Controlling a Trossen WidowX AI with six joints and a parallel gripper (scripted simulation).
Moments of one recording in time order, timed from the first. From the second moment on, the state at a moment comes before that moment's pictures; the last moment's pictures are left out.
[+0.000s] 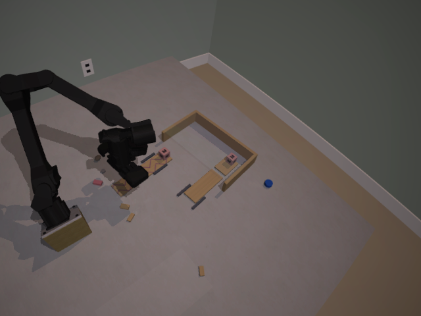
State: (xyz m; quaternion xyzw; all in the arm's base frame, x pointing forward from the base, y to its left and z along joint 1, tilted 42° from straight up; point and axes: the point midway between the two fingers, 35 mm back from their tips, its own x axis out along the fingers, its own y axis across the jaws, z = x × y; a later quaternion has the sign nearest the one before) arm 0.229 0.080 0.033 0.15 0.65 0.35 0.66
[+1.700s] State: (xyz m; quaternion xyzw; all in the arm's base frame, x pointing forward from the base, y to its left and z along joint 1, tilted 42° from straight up) arm 0.393 0.109 0.070 0.14 0.64 0.35 0.66
